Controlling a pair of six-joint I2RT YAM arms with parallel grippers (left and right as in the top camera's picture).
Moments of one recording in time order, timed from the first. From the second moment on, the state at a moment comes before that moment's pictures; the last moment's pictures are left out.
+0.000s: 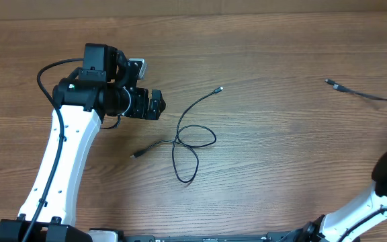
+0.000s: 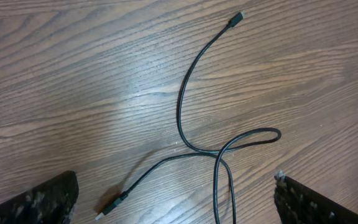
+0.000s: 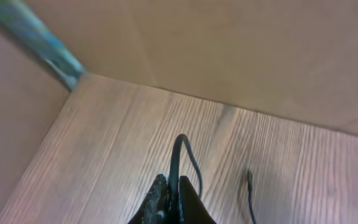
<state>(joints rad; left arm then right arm) -0.11 1.51 1.39 -1.03 0.34 0.00 -0.60 2.01 2.28 -1.07 0.40 0.56</state>
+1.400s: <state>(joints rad) -0.11 1.51 1.39 -1.03 0.34 0.00 -0.90 2.04 2.00 -0.87 -0.13 0.47</state>
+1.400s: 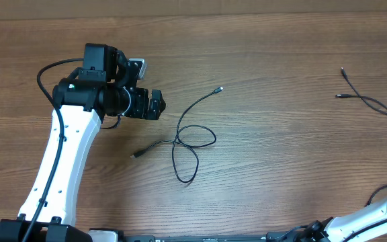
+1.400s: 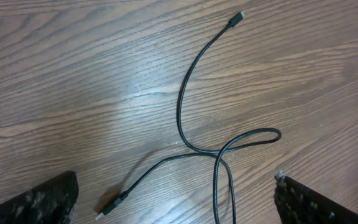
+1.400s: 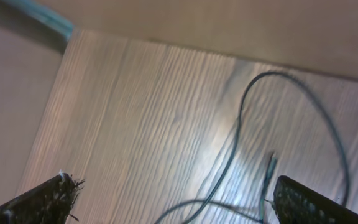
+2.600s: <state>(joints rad) -0.11 1.51 1.39 -1.03 0.34 0.00 -0.10 2.04 2.00 -1.39 -0.43 0.36</state>
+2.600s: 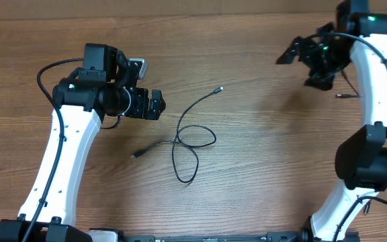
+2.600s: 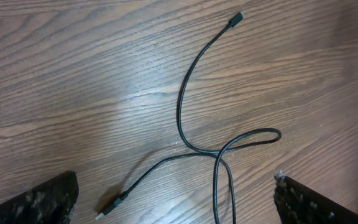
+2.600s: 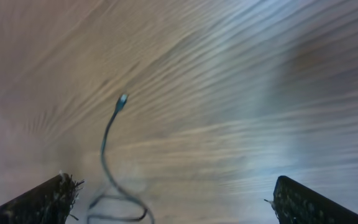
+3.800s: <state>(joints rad) -0.11 1.51 1.39 -1.03 0.34 0.00 0.49 2.04 2.00 -1.48 -0.38 1.41</state>
